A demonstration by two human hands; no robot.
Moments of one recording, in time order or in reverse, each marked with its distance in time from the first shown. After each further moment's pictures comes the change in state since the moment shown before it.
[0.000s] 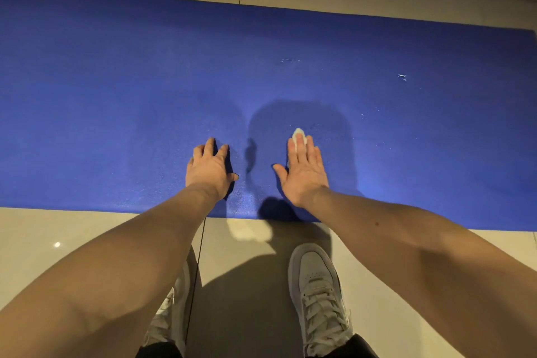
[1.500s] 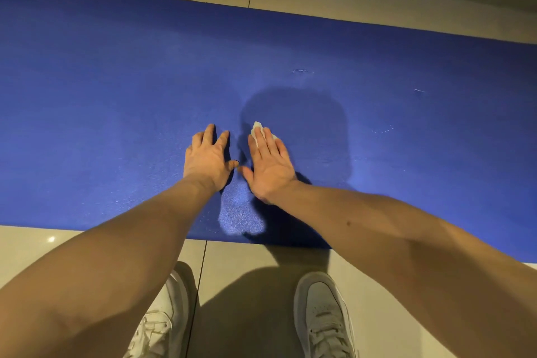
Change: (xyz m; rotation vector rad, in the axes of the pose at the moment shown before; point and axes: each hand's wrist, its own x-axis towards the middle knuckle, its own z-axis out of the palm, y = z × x) left_hand 0.058 -0.010 -0.026 0.006 0.075 0.035; right_hand 0.067 -0.072 -0.018 -0.101 -0.002 -0.225
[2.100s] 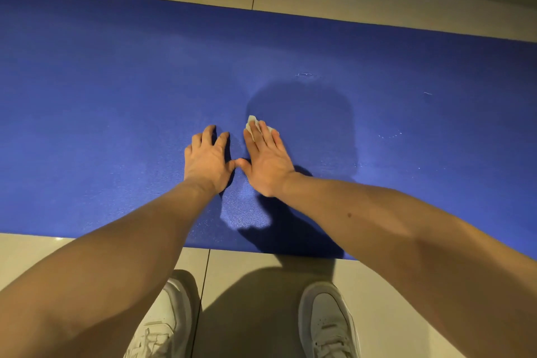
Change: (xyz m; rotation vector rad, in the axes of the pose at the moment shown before) left_hand 0.014 -0.006 -0.003 -0.010 0.082 0.012; right_hand 0.035 0.002 -0.013 0.053 -0.023 -0.082
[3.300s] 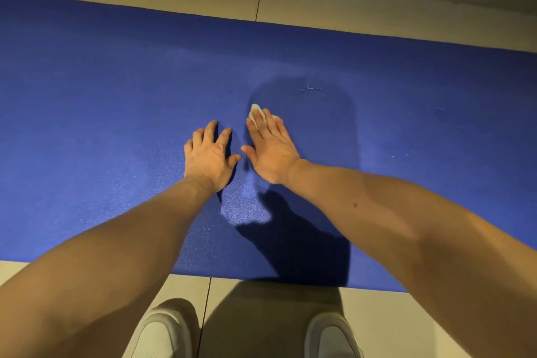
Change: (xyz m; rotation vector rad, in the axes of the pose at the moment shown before) left_hand 0.053 -0.007 -0.010 0.040 0.001 0.008; right_hand 0.063 0.028 -0.027 0.041 0.037 -0.026
